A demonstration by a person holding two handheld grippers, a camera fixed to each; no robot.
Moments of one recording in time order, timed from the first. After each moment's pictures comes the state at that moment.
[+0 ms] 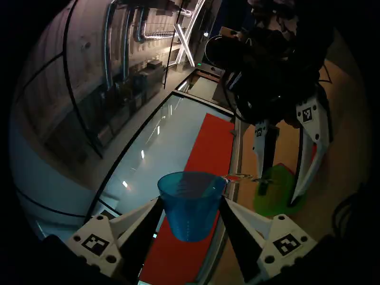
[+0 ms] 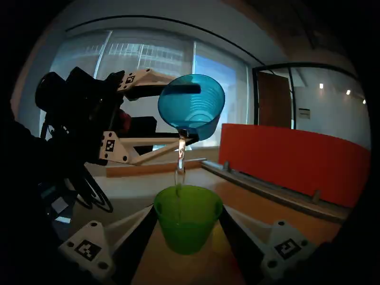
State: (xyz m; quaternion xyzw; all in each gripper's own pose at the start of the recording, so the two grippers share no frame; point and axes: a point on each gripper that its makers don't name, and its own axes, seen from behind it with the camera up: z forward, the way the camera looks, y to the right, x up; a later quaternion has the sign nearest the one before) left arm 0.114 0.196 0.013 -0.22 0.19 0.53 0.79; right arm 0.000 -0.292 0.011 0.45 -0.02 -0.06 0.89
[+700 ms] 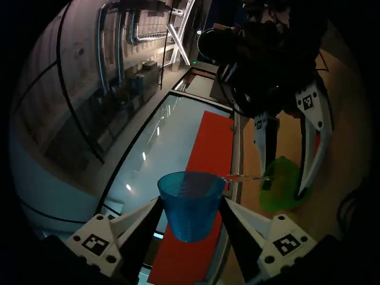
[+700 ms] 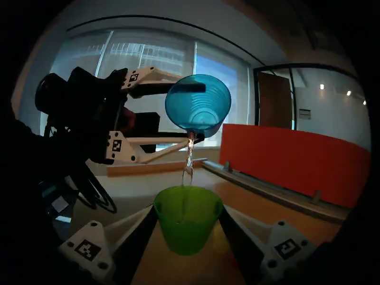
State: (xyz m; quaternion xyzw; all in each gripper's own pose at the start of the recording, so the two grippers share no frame) left arm 0.114 0.197 0.014 -0.21 0.19 0.56 0.78; right arm 0.001 -0.291 0.006 0.45 -0.01 -0.06 0.89
